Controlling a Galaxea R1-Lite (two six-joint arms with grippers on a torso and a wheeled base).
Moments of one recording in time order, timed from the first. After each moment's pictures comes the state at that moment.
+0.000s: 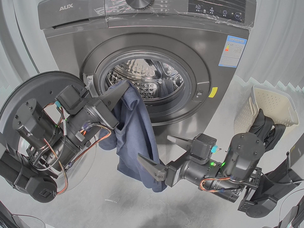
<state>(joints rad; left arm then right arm) -0.59 1.71 -0.55 -1.55 -0.10 -0.38 0.92 1.87 -0.58 -1.30 -0.09 0.15</state>
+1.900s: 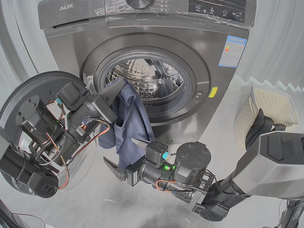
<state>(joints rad) -0.55 1.74 -0.58 -1.55 -0.10 -0.39 0.97 2.19 -0.87 -1.38 -0.04 0.09</state>
